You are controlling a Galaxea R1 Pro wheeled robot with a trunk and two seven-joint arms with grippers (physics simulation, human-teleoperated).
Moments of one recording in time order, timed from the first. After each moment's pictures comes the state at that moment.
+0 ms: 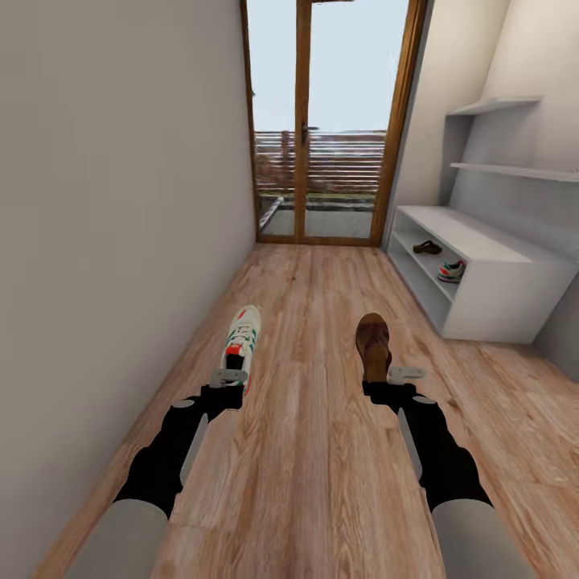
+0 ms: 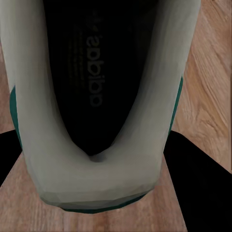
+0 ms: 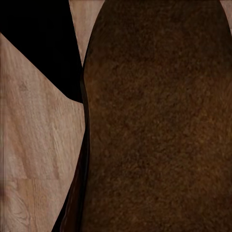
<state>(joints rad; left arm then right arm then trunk) -0.61 -0.12 0.03 -1.01 -0.09 0.46 -0.17 -0.61 0.07 -0.17 -1.07 0.16 0.52 0.07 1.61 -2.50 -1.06</state>
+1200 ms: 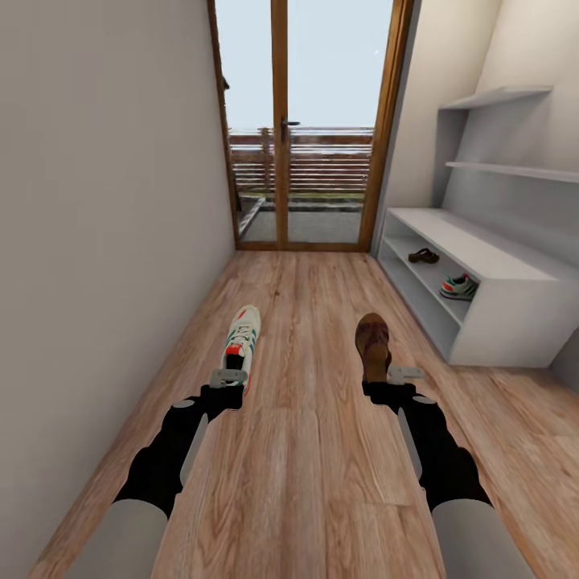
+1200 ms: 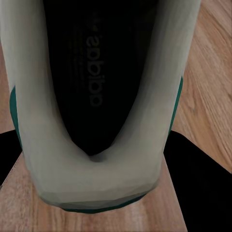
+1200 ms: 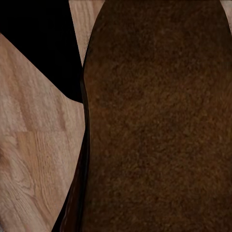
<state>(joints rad) -0.61 -0.12 0.03 -1.01 -0.09 0.46 -0.17 -0.61 0.07 -0.17 -1.07 0.16 0.52 0.07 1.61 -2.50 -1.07</state>
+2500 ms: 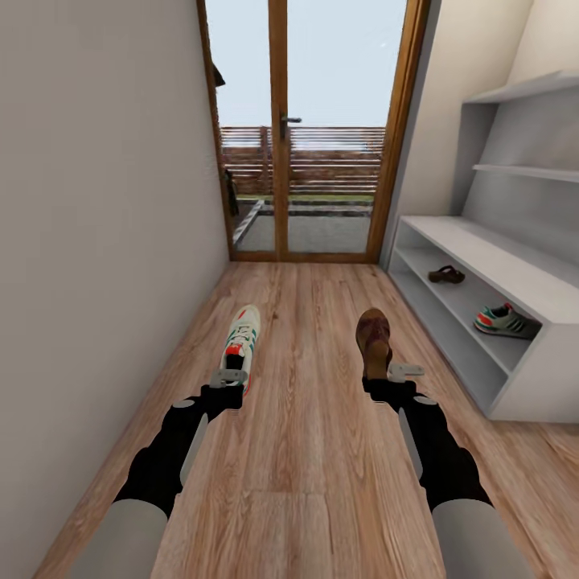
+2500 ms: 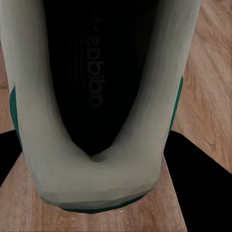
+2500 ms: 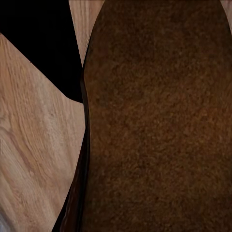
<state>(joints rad) -0.61 -0.12 0.03 -1.01 -0.09 0.46 -0.17 -0.61 0.07 -0.17 -1.07 0.15 0.47 0.07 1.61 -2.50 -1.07</state>
